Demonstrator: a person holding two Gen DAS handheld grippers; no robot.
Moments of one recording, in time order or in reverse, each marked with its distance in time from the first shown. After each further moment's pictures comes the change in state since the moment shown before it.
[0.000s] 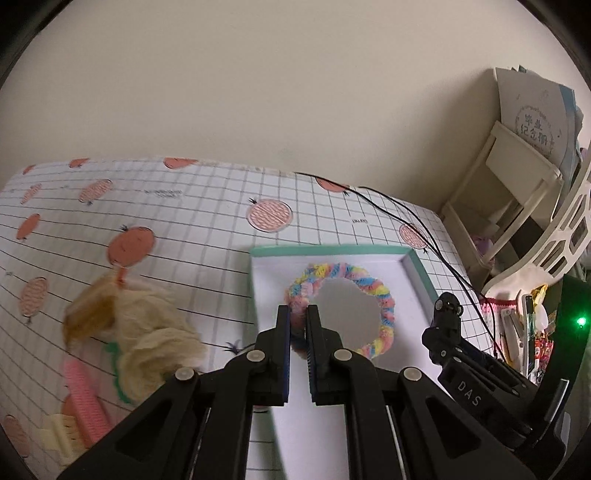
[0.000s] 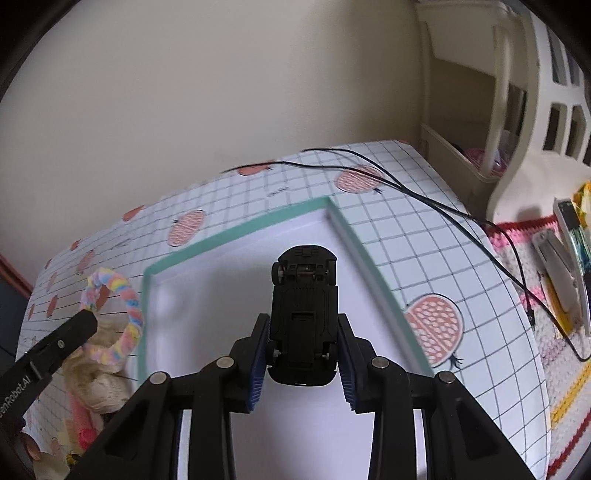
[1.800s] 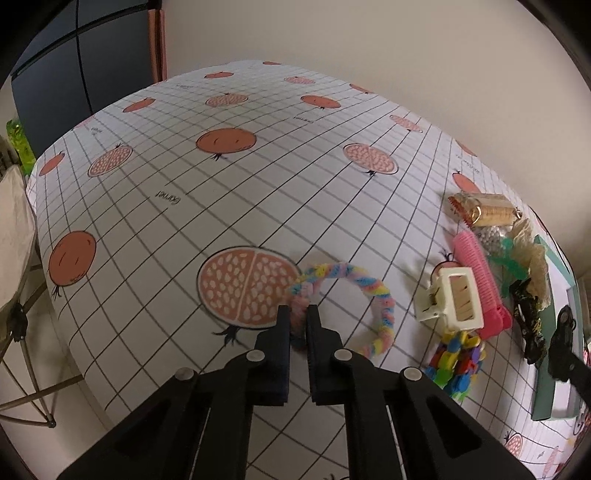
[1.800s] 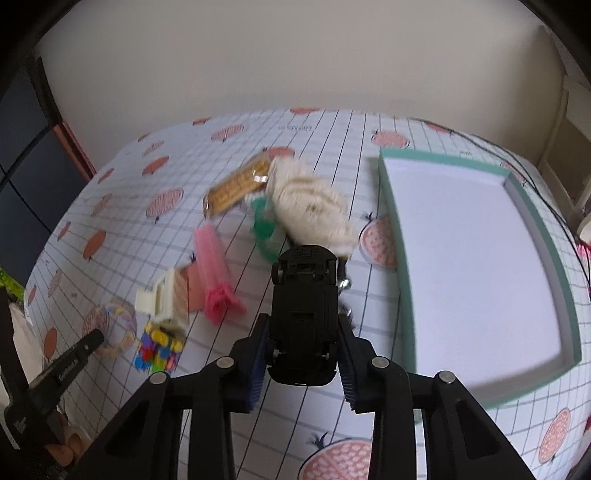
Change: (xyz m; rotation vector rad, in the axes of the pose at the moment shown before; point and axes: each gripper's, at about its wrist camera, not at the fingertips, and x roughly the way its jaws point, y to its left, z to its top) left arm -0.126 0.262 -0.178 -0.467 0.001 0.444; right arm -0.056 0.190 -0.126 -0.369 0.087 0.188
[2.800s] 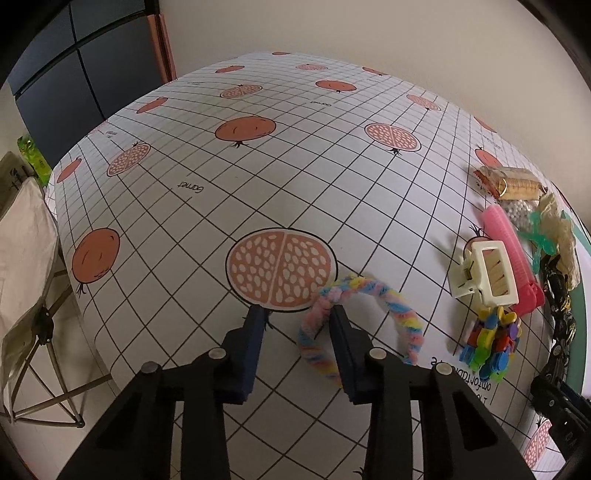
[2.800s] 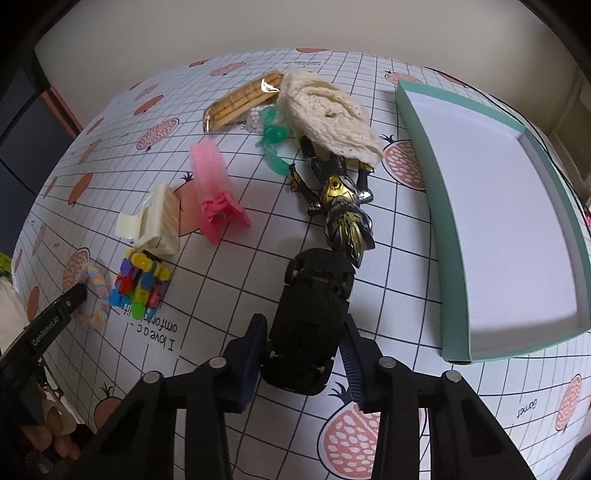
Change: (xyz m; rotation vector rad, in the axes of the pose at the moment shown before) left arm 0.006 0.008 -0.007 0.059 0.043 0.118; right arm 0.040 0.025 -0.035 -0.026 0.211 -0.035
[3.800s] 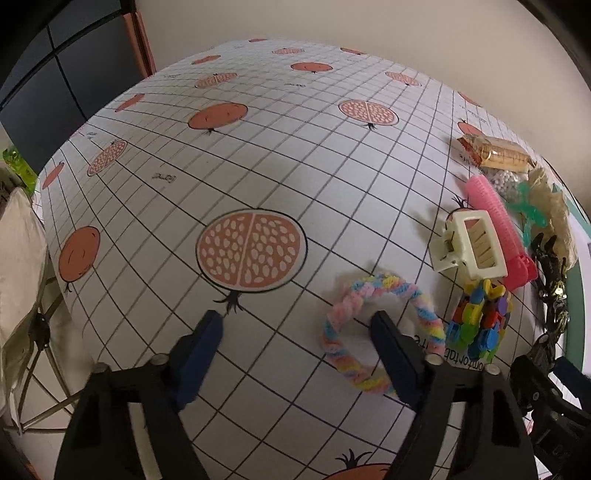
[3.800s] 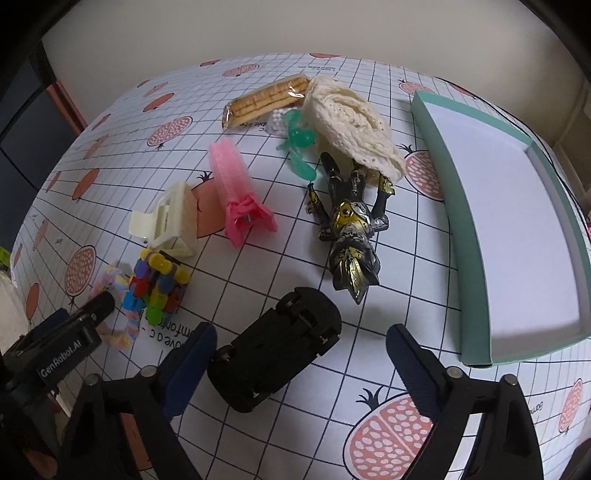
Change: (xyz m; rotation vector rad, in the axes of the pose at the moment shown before) left arm 0.003 -0.015 -0.004 0.070 0.063 -0.030; right arm -0.002 0.015 -0.007 -0.035 -0.022 -0.006
